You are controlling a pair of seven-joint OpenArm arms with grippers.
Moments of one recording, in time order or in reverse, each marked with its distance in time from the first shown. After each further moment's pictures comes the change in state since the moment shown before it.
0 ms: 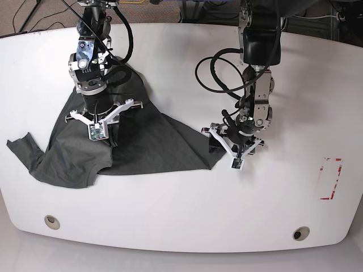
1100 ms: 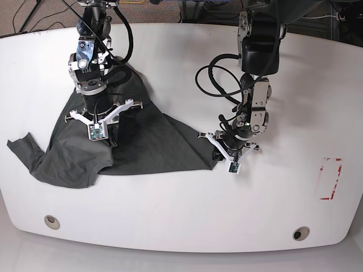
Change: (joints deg) left arm -2.6 0.0 0.1 -7.3 -1.1 -0.2 -6.0; right arm 0.0 -0.2 0.1 0.0 0.0 0.0 0.0
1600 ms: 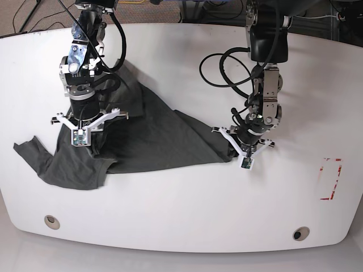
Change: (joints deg) left arm 5.4 -4.0 -0.3 15.0 1.5 -0.5 5.8; right arm 3.0 -0.3 5.5 0.0 0.0 -0.3 0.1
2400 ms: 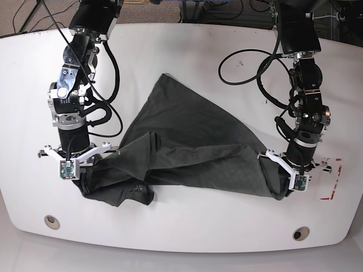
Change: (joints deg) left arm 2.4 -9.6 -6.3 27.3 -0.4 -0.2 -0.1; right arm 12.8 1.5 0.7 0.0 0.2 0.6 -0.7
